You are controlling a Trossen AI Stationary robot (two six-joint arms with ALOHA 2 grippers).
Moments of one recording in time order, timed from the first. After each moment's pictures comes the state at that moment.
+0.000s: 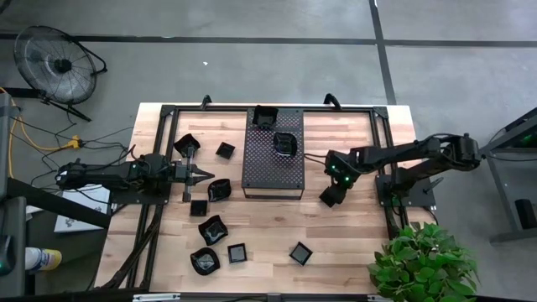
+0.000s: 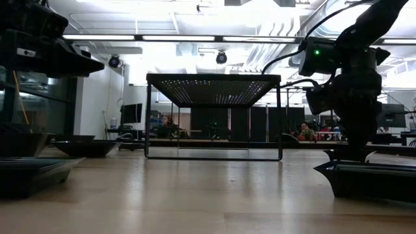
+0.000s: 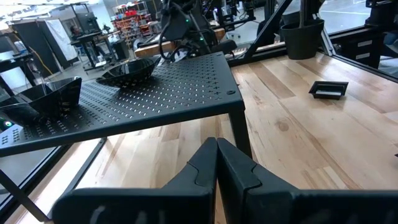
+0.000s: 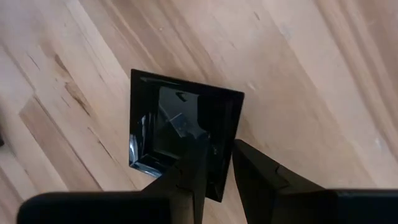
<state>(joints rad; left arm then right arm) 0.01 0.08 0.04 -0.05 -0.01 0.23 -0.20 1.32 0.52 -0.50 -0.33 0.49</state>
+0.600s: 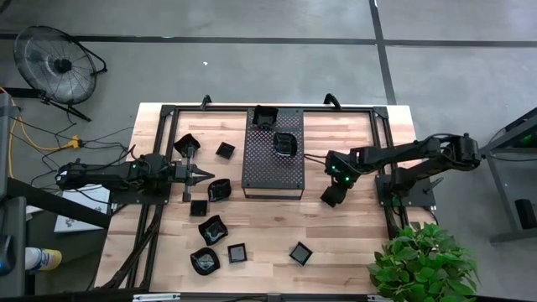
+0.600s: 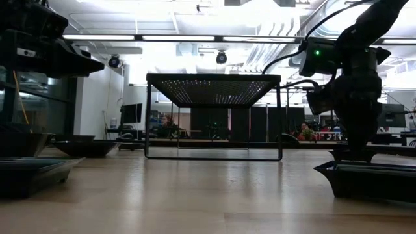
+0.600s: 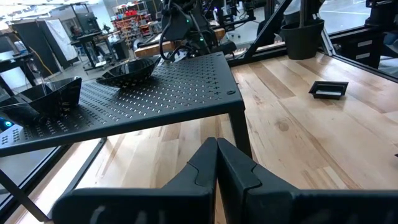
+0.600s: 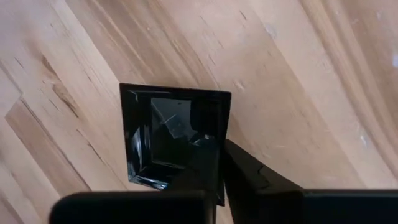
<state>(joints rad) 0.01 0.08 0.04 -0.05 -0.01 0.23 -0.20 1.32 0.52 -0.51 -0.30 0.50</state>
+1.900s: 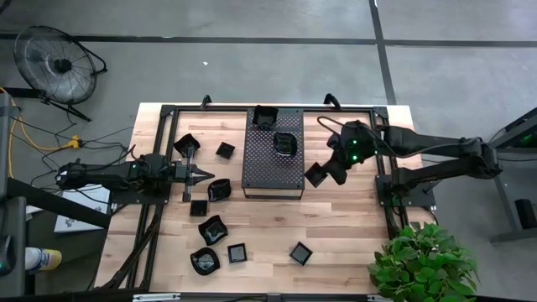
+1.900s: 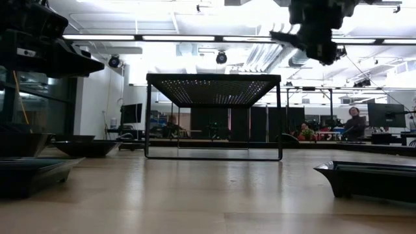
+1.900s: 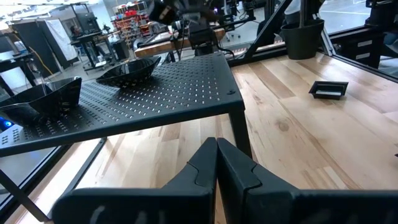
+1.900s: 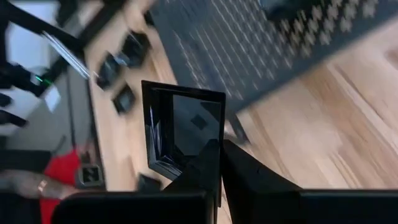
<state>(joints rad) 0.01 0.08 0.04 -0.05 -0.01 0.23 -0.20 1.04 0.92 -0.63 -0.30 0.56</state>
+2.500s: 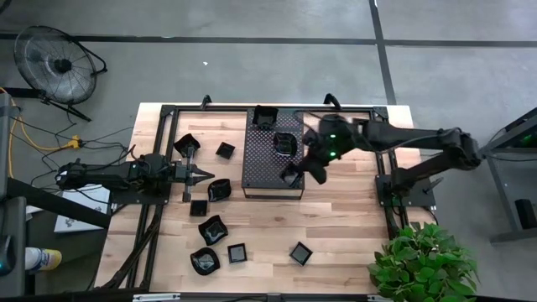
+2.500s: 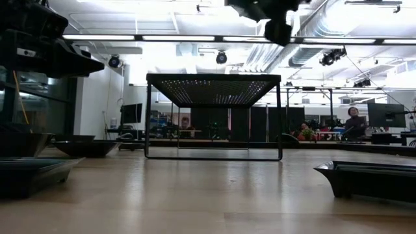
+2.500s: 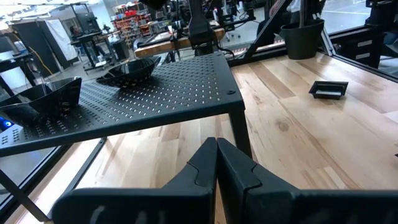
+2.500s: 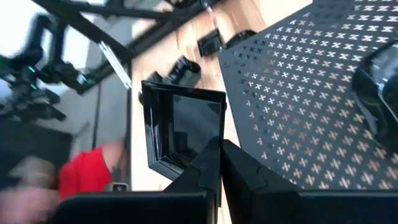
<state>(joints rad) 0.01 0.08 0.04 -0.05 -0.01 0.23 -0.15 1.33 1.20 -0.53 -0.38 0.45</state>
